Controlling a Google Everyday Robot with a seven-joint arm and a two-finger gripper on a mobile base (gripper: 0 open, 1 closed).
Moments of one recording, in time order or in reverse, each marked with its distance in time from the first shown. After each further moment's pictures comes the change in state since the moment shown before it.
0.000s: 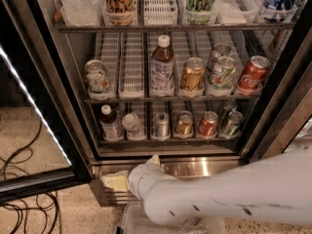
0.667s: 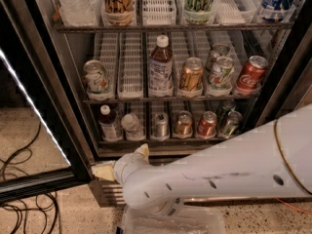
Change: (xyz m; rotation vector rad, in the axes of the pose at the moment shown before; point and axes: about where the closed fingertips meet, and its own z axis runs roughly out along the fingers) arm -0.034 0.022 0.032 0.050 -0.027 -0.069
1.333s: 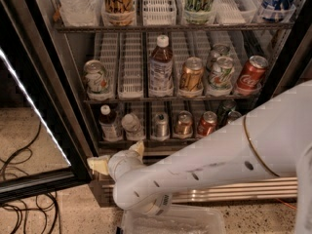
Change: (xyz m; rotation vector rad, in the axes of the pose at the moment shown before) arm -0.015 0.006 0.026 0.034 -0.086 0.047
